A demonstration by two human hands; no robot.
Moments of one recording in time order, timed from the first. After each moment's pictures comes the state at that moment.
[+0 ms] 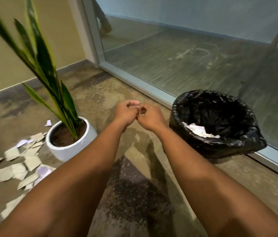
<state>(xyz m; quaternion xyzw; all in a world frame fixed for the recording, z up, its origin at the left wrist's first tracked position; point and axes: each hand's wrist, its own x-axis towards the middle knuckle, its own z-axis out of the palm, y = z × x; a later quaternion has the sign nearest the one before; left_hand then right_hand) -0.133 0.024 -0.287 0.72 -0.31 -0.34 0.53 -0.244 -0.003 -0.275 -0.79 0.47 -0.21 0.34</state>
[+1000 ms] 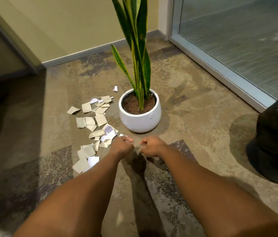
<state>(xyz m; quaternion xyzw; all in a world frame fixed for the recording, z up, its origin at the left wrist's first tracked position) -0.017 0.279 -0.407 0.89 -0.10 -0.30 0.32 -0.106 0.152 -0.403 -0.87 0.28 0.18 0.37</state>
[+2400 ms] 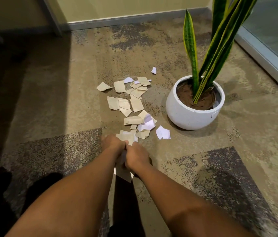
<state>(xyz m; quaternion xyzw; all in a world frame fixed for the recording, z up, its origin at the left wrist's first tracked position) 0.107 0.415 -0.471 0.93 0.09 -0.27 0.22 0.017 0.350 -0.461 -0.93 0.19 0.18 0.26</state>
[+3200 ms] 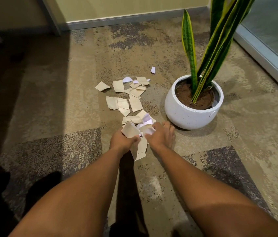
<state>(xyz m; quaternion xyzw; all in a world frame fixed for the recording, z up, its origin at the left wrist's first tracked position) 0.091 0.398 -0.467 0.85 0.02 -0.29 0.44 0.022 0.272 -0.463 -0.87 0.43 0.01 0.25</state>
